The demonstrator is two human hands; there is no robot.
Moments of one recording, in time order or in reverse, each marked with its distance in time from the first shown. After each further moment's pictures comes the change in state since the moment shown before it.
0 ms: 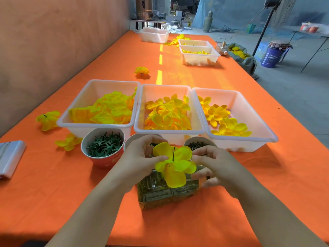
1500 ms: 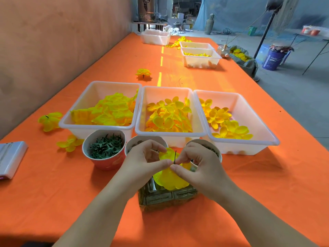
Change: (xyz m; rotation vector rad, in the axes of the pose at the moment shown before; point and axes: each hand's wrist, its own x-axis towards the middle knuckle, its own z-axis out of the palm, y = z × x) left_hand -0.004 -0.008 0.004 0.023 0.058 -0.022; right_hand 0.009 0.008 0.029 -0.464 0.121 -0.849
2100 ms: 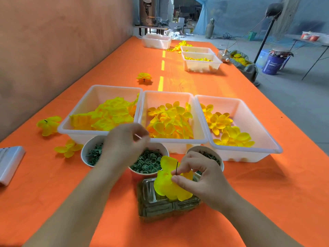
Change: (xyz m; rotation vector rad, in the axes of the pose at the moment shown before) left_hand 0.039 0.027 -0.039 0.580 0.362 0.219; right_hand 0.001 0.012 0.002 0.207 -0.093 0.052
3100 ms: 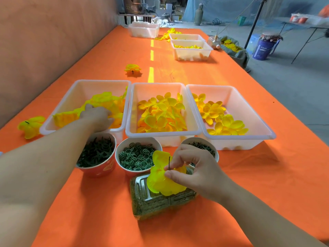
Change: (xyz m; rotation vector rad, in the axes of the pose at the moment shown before) left_hand 0.146 -0.118 0.011 0.818 -0.404 -0.175; right_hand 0.004 -0.008 -0.003 0.078 -0.026 0.038
